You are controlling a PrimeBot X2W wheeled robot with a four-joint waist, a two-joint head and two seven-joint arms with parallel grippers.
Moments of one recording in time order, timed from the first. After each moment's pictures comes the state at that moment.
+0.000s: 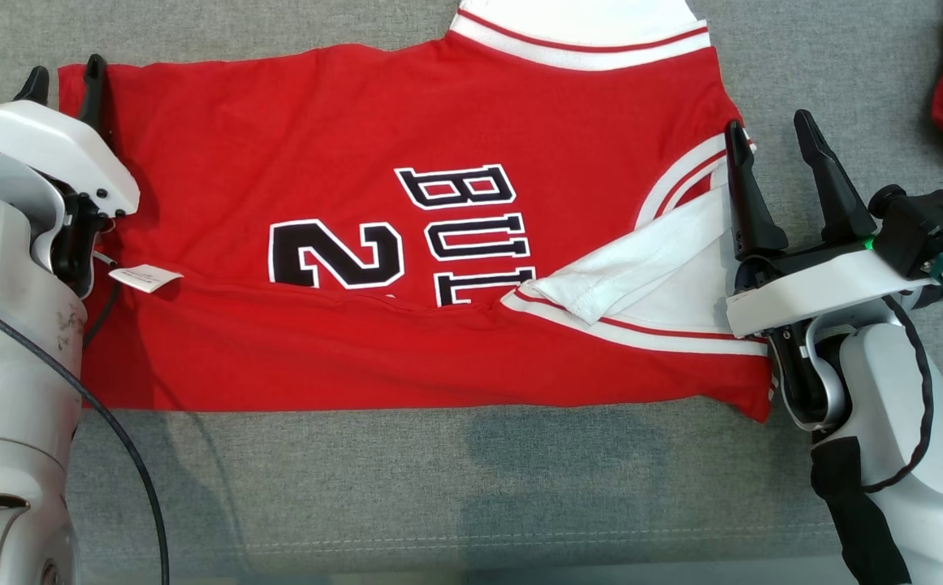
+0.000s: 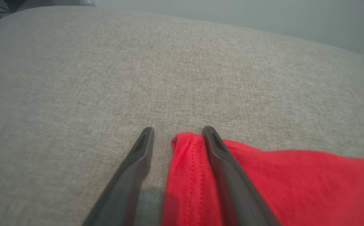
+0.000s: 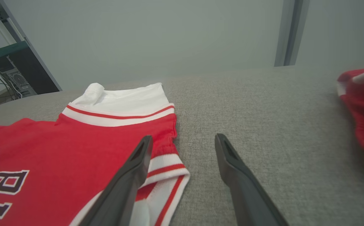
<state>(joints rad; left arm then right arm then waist) -1.09 0.21 0.03 1.21 -0.27 -0.12 -0.11 -0.59 -0.08 0.16 0.40 0.30 0.13 -0.25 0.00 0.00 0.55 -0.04</state>
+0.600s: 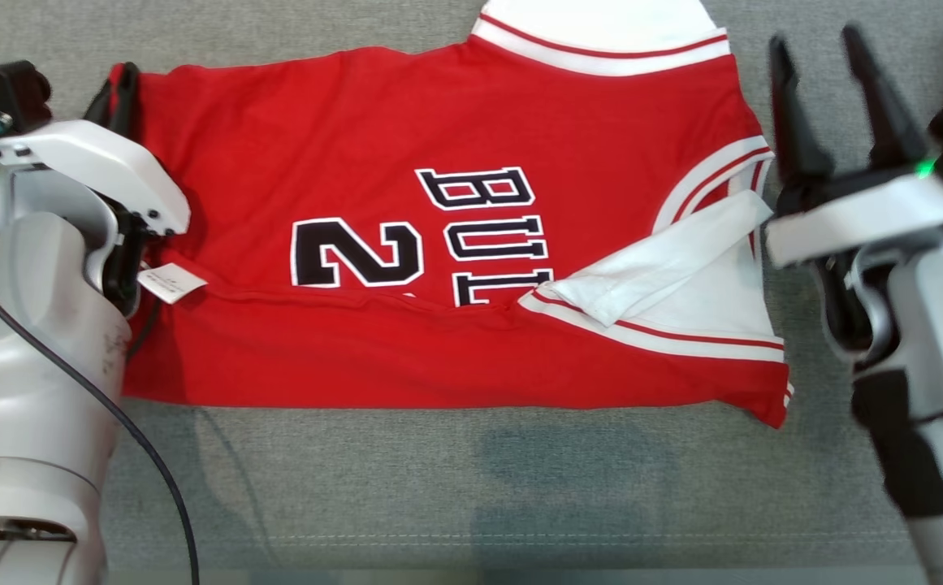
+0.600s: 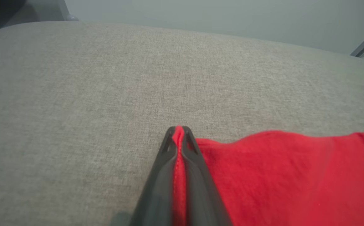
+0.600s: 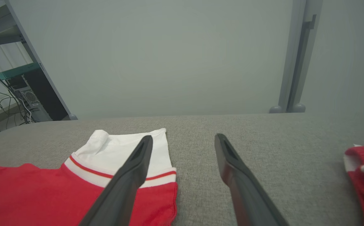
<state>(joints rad) -1.04 0.19 -0.12 1.13 -0.38 -0.13 -0.16 -0.70 -0.14 0.18 0.41 0.35 0.13 -0.25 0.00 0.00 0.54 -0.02</state>
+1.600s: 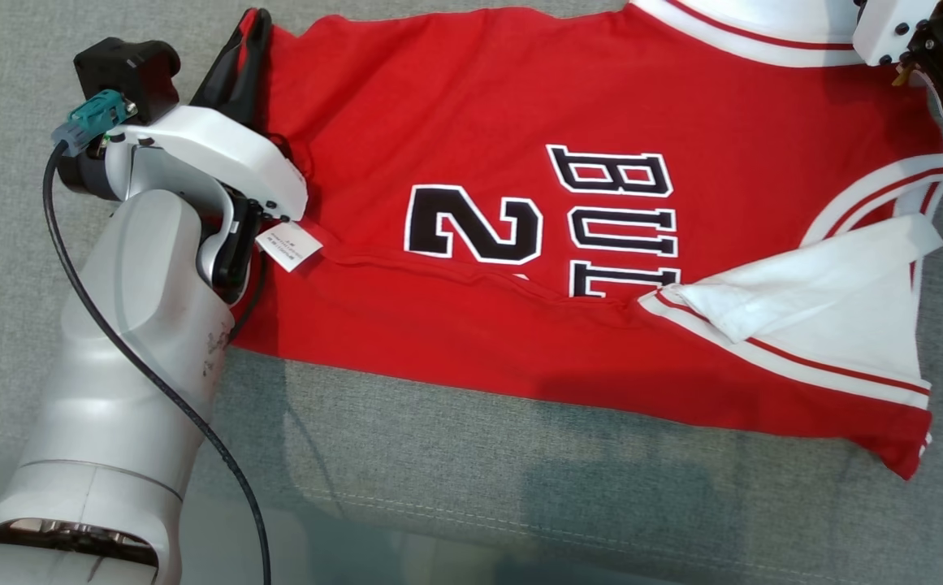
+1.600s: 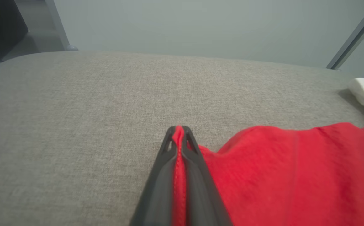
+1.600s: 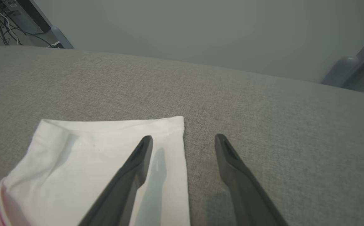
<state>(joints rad) -0.99 0.08 -0.25 0.93 -0.41 -0.13 -0.25 -1.33 -0.30 0.55 0.98 0.61 0.13 0.17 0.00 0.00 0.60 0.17</state>
